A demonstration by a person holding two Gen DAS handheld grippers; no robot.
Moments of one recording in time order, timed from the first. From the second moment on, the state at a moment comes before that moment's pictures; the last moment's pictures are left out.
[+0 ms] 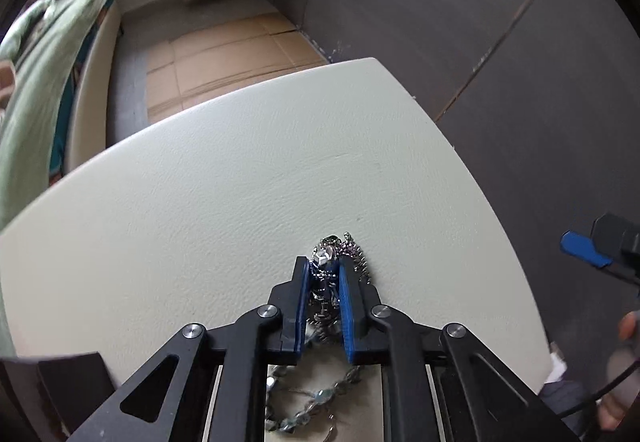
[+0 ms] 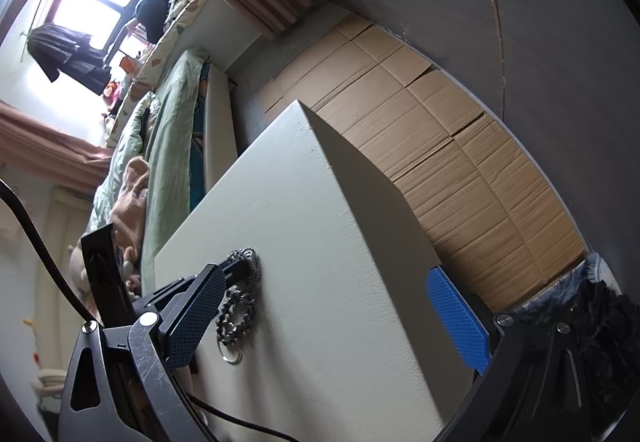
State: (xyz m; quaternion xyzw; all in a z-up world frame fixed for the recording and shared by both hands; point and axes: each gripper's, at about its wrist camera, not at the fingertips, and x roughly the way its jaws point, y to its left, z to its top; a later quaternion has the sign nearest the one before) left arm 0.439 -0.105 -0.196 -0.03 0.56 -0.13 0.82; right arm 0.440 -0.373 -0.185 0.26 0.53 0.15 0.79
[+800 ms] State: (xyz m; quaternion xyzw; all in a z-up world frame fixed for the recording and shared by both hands) left arm 0.393 -0.057 -0.059 -0.09 0.41 -0.13 0.90; right arm 0.440 -0.310 -0.177 0.21 0.55 0.19 0.79
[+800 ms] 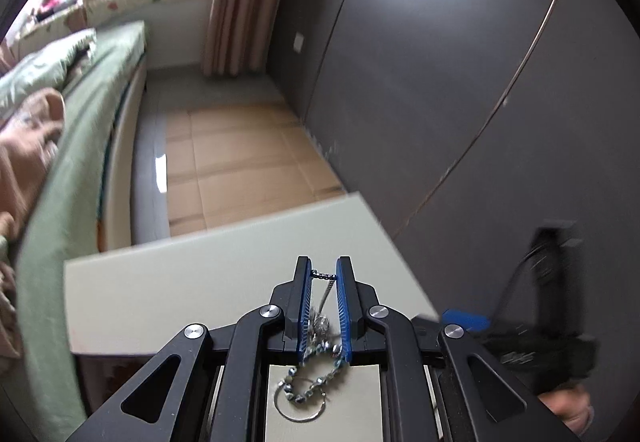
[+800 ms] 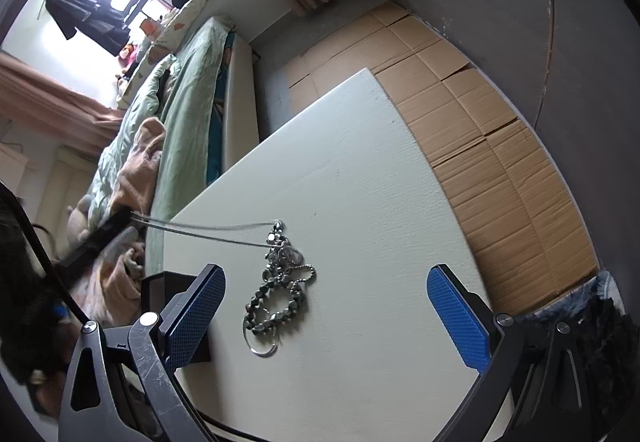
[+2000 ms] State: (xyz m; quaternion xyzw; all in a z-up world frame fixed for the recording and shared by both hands) left arm 0.301 -0.005 0.160 -0.04 0.21 -0.06 0.98; right arm 0.428 -0.196 -0.208 -0.07 0.58 0.18 0.79
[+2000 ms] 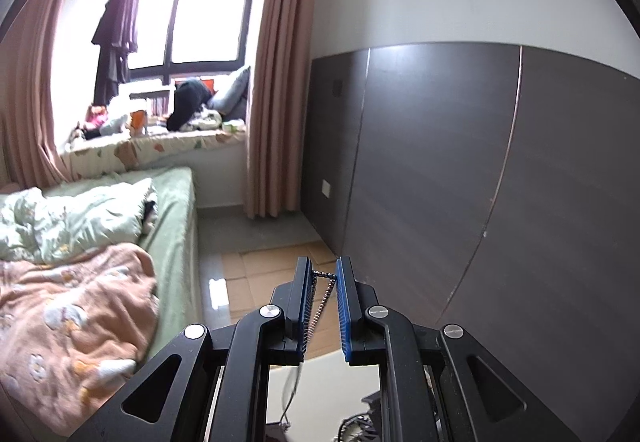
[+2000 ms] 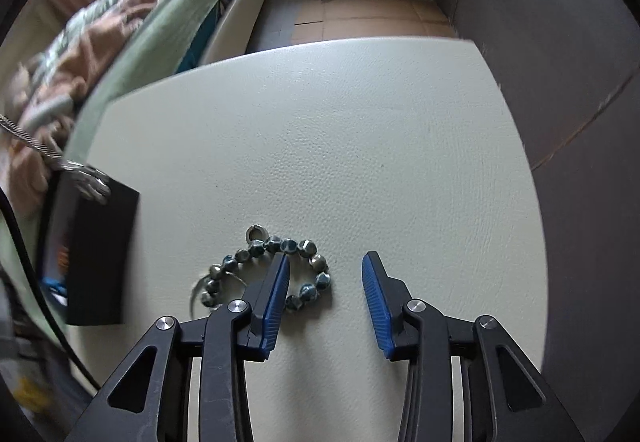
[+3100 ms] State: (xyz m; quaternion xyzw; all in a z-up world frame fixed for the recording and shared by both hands) left arm 0.288 0.079 0.079 -0.08 0.27 -0.01 0.96; right arm 0.395 -0.169 -0.104 0.13 0.45 0.34 0.82
